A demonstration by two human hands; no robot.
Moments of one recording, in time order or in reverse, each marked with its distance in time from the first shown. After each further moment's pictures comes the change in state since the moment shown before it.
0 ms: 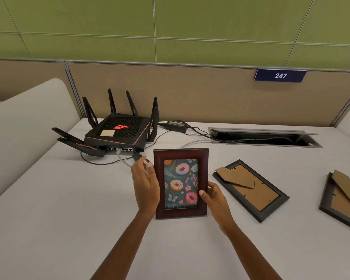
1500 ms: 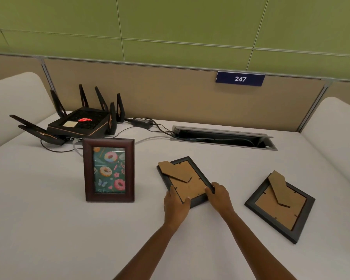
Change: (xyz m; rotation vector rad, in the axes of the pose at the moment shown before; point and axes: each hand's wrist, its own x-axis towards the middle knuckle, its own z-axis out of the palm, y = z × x) left_hand -0.173 0.077 0.202 0.223 -0.531 -0.394; right_hand 0.009 -0.011 -0.223 -0.804 0.069 0.160
